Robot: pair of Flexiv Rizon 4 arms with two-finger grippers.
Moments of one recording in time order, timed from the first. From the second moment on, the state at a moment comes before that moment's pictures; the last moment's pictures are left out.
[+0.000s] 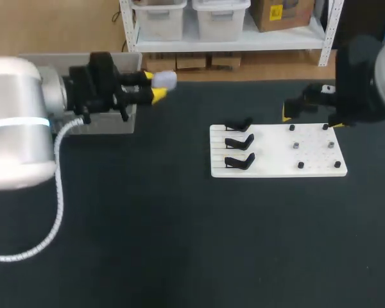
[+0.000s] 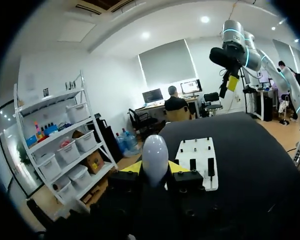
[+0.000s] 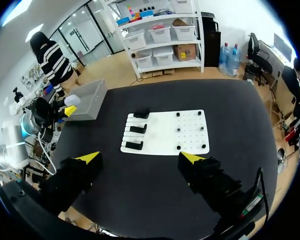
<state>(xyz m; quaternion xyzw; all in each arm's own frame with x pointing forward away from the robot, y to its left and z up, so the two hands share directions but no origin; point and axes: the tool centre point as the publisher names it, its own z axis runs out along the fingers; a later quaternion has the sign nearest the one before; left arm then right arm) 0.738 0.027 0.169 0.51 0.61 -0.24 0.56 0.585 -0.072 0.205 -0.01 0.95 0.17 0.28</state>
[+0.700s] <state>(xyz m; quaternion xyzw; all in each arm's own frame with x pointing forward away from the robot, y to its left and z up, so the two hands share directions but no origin) 0.849 0.090 0.147 0.46 0.72 -0.08 0.51 0.584 -0.072 0.203 -0.01 0.94 0.17 0.30</state>
